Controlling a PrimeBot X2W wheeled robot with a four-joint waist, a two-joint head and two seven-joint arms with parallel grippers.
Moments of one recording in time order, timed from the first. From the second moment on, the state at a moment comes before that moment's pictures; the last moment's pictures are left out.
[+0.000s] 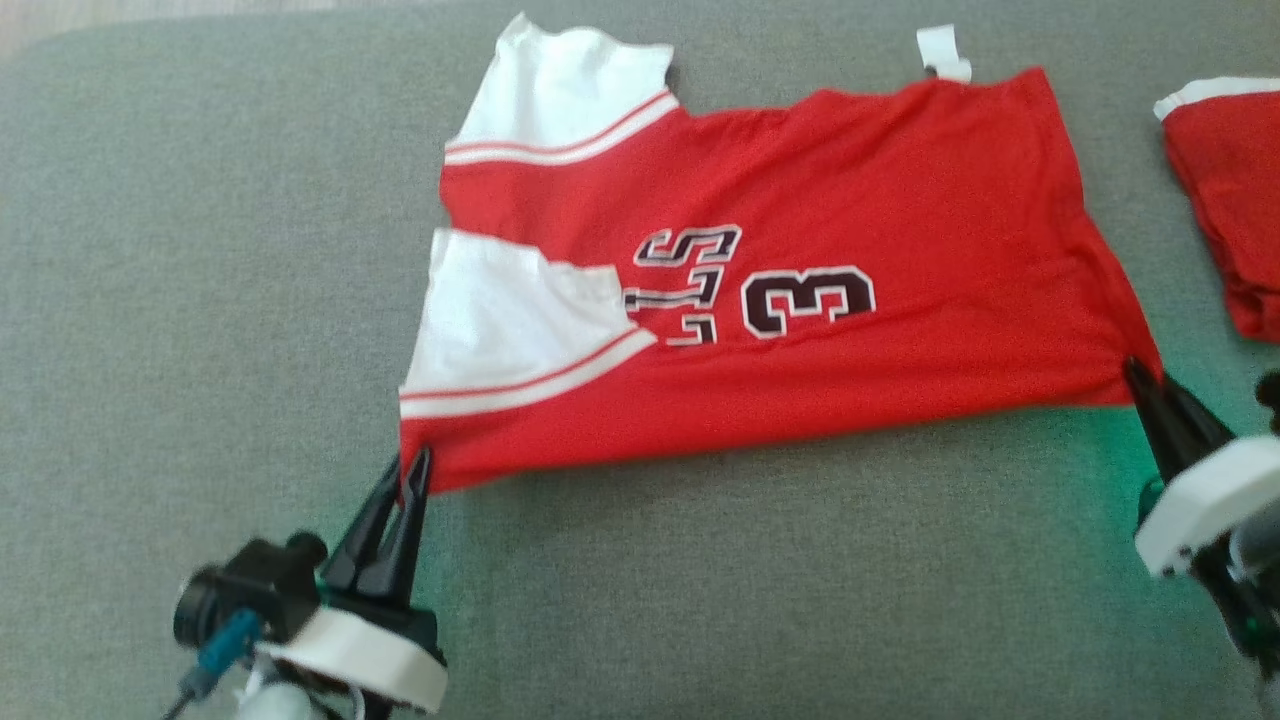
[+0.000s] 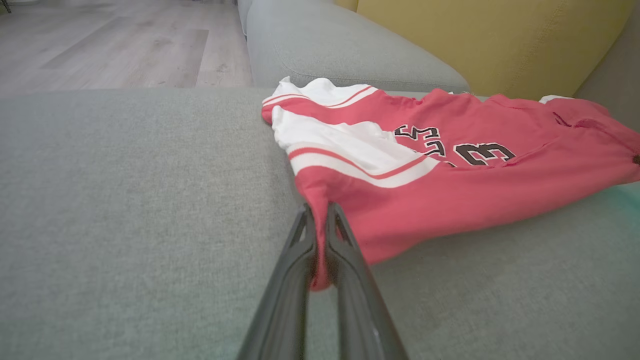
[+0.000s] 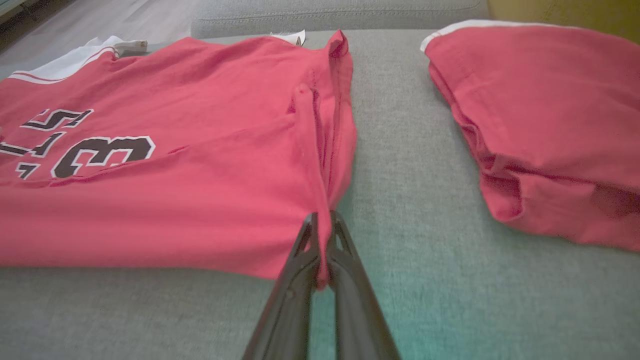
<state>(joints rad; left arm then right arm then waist) -0.11 0.42 -0.55 0.07 -0.56 0.10 -0.15 -0.14 -0.42 0.08 0.23 0.45 0.13 0.19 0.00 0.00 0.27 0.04</state>
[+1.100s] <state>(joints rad) -0.22 0.52 -0.57 0.04 -0.52 0.07 -0.05 0.03 -0.34 -0.01 -0.02 0.39 0.13 0.22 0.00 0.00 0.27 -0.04</state>
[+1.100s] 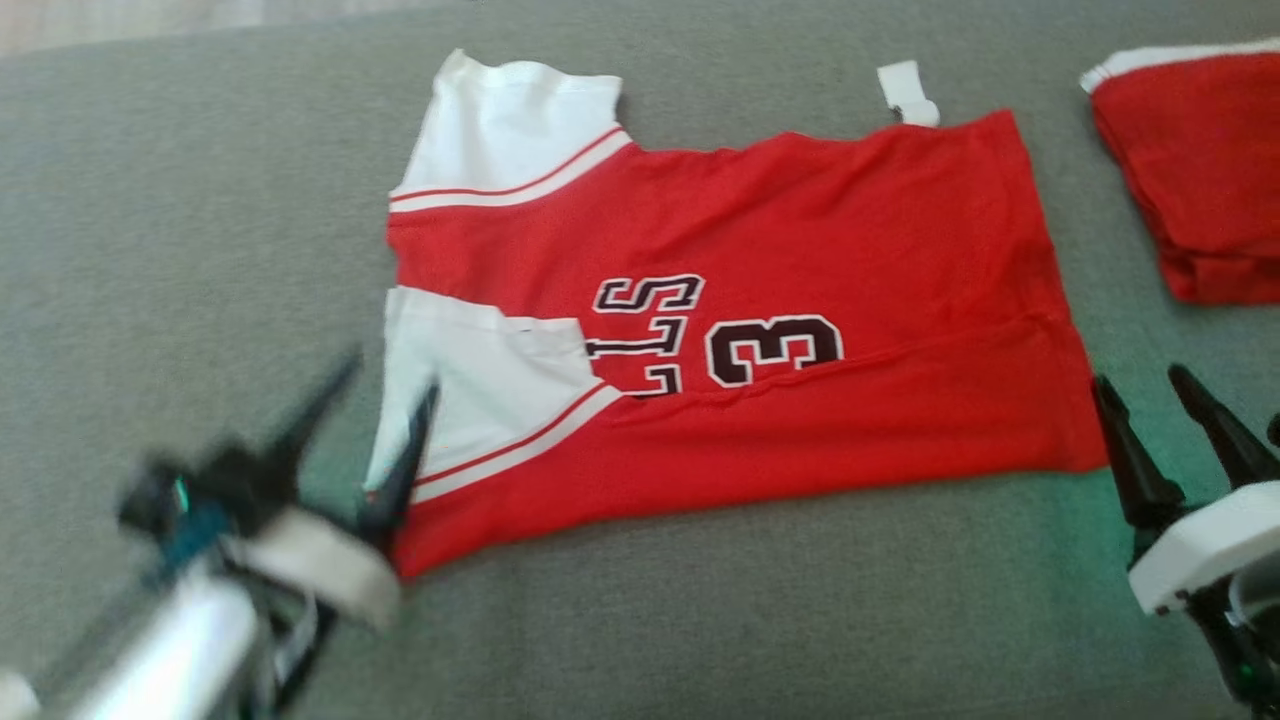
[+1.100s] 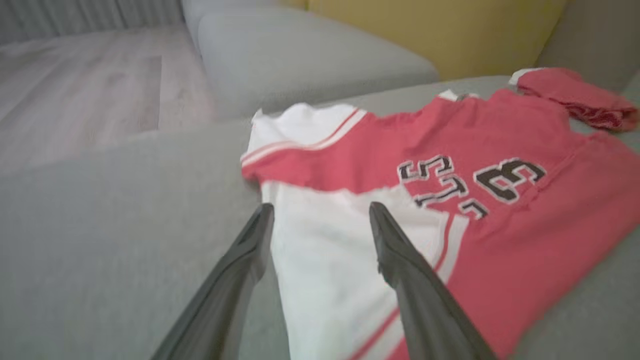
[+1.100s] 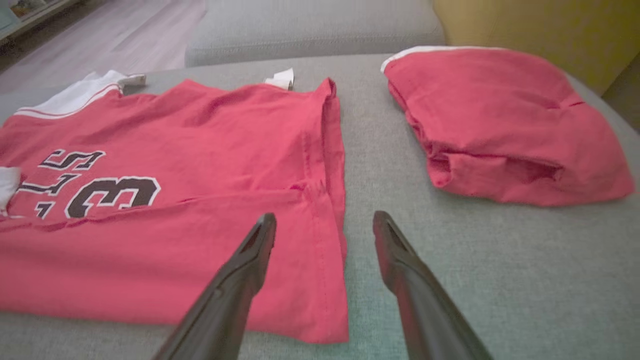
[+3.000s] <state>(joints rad) -1.31 0.79 -0.99 0.52 -0.87 -0.13 0.52 -0.20 -0.26 0.12 0.06 0.37 0.13 0.03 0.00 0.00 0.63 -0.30</state>
